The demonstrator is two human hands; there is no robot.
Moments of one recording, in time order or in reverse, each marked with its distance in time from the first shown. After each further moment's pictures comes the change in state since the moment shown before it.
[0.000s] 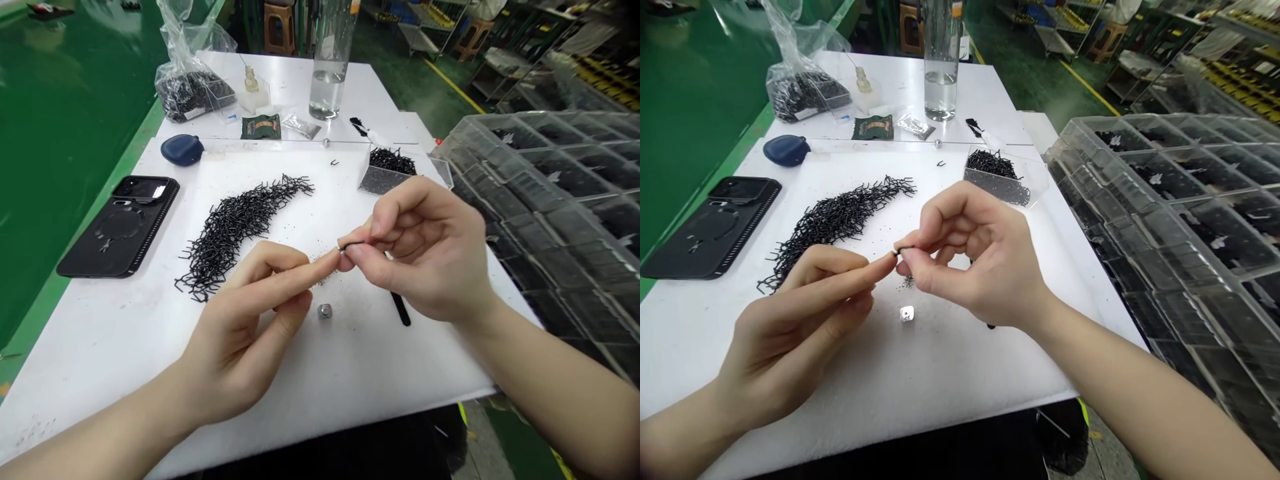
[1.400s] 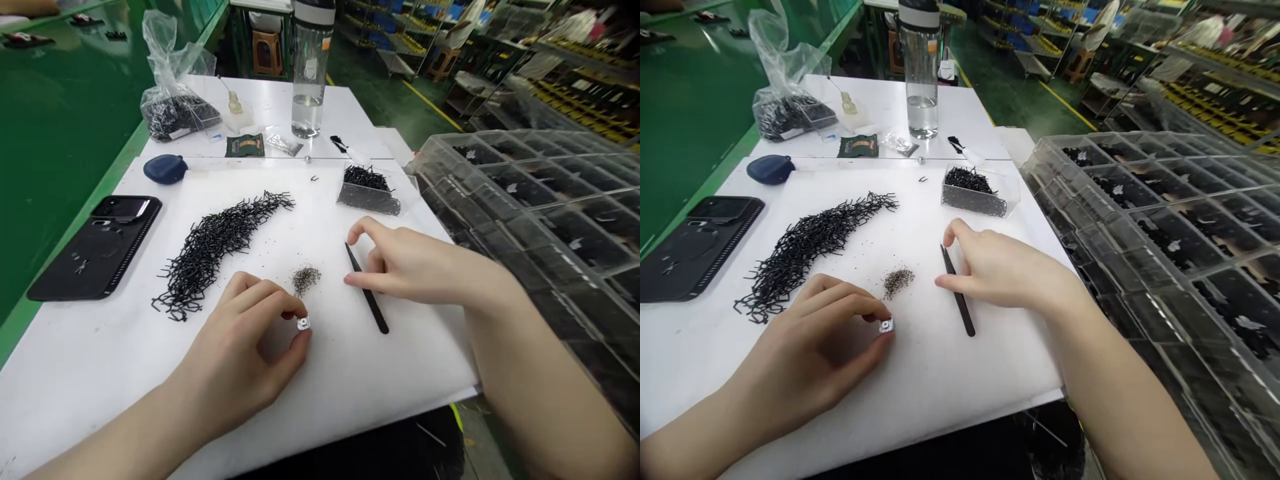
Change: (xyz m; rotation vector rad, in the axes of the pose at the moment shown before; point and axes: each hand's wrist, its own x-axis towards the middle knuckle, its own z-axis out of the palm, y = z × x) left_hand -0.002 -0.003 0.012 0.511 -0.135 -0.060; right_hand 0.022 -0.029 -0.055 -0.924 -0.584 0.637
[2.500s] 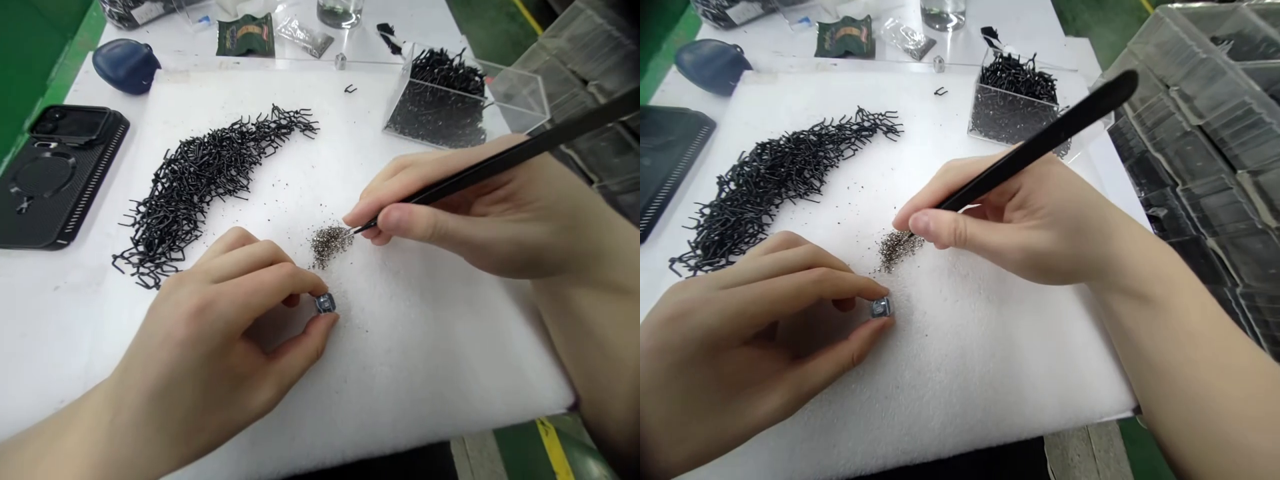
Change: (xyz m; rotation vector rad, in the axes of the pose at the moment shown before) left_hand 0.005 0.003 -0.004 0.046 -0.060 -0.141; right_hand 0.029 0.013 0.024 0.524 0.142 -0.500
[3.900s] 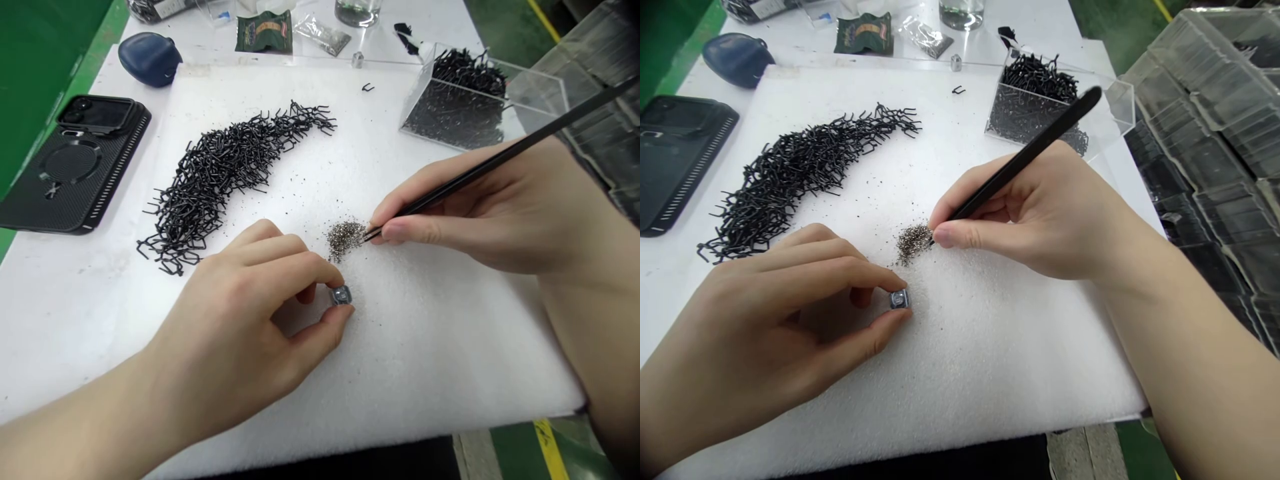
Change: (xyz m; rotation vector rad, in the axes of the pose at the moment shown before) left_hand 0.001 0.001 -0.001 -0.026 0.000 0.031; right_hand 0.000 0.006 0.005 -0.065 0.068 0.030
